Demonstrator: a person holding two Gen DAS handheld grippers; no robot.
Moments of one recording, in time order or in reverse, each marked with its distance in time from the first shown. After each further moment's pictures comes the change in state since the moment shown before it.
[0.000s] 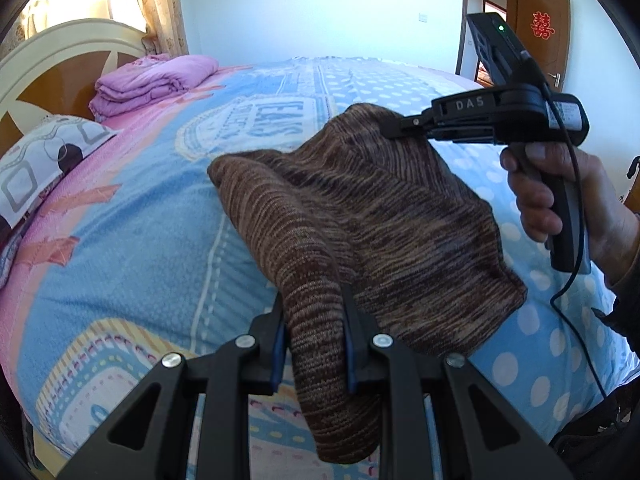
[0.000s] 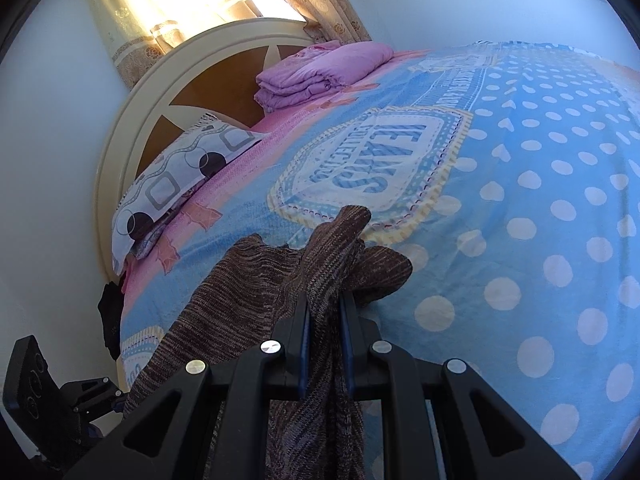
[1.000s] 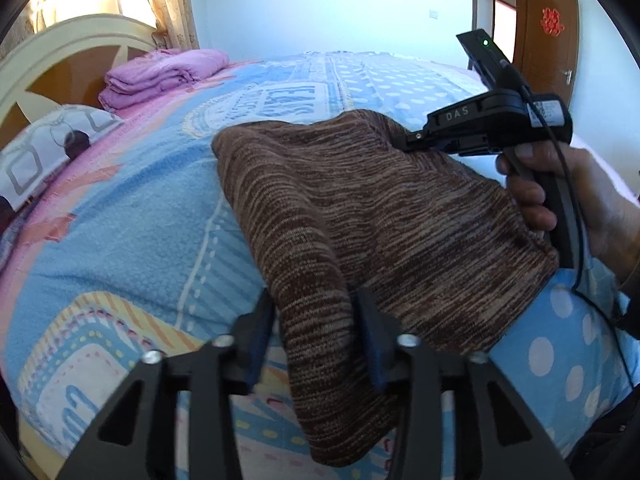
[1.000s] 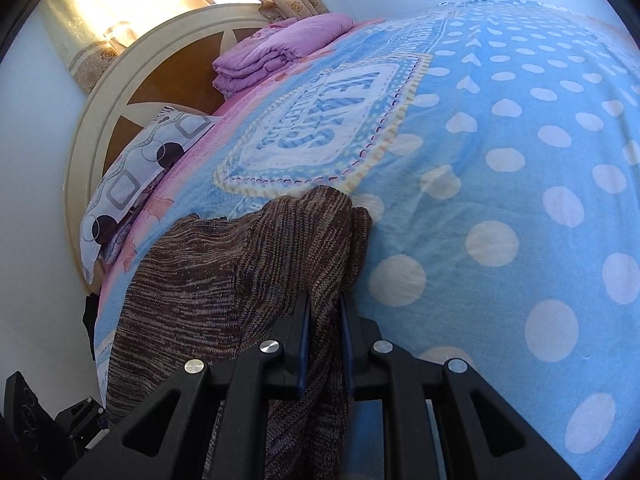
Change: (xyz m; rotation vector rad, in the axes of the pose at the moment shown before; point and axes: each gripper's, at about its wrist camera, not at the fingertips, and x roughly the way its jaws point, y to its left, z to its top) left arm 0.014 -0.011 -0.023 0.006 -0.008 0.081; right arm 0.042 -0.041 -0.021 0.115 0.063 -0.060
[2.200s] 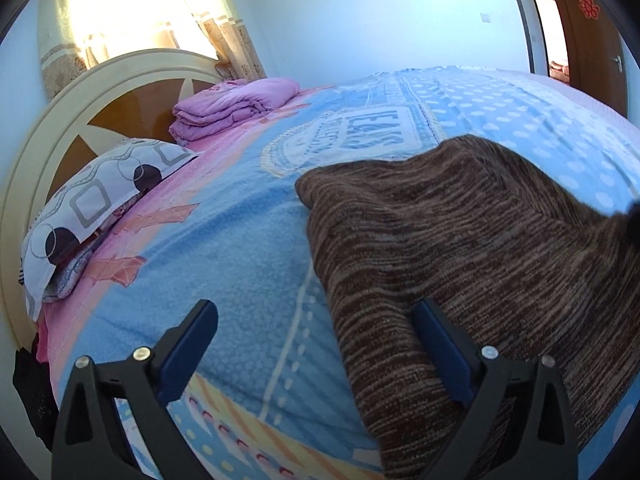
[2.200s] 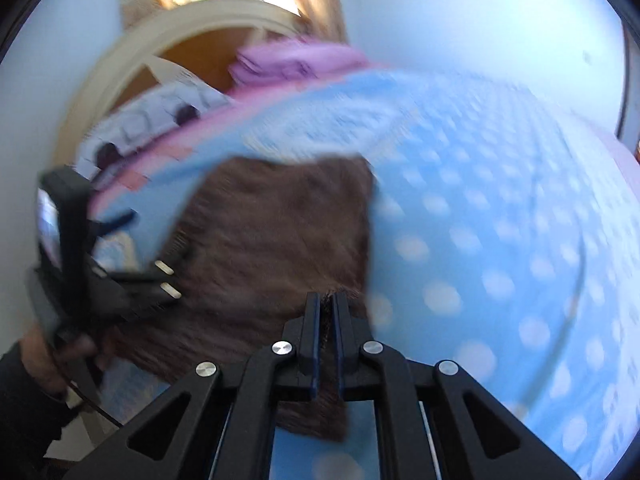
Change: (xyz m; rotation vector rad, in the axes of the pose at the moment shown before) left arm 0.029 0.018 0.023 0.013 -0.097 0.308; right arm -0.097 0.090 -0.092 -0.297 -0.095 -0.181
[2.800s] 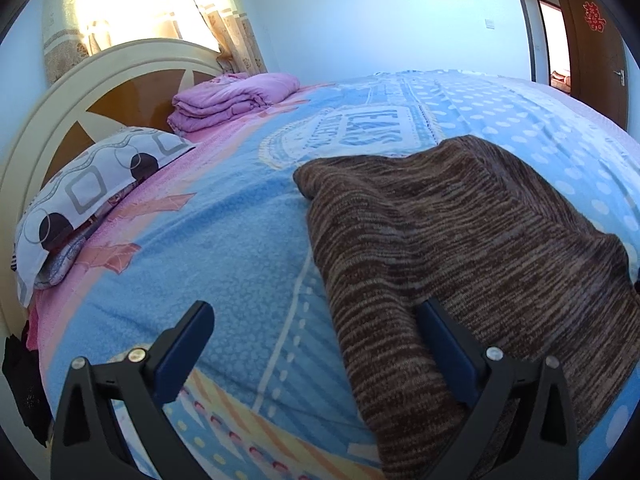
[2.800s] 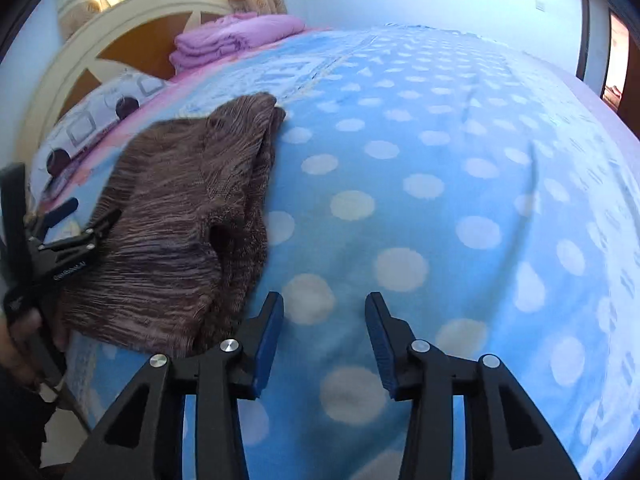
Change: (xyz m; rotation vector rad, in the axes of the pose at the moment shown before) left arm -0.003 0.006 -0.006 -0.058 0.015 -0.031; right arm -0.016 -0.066 -0.061 0.225 0.108 -0.144
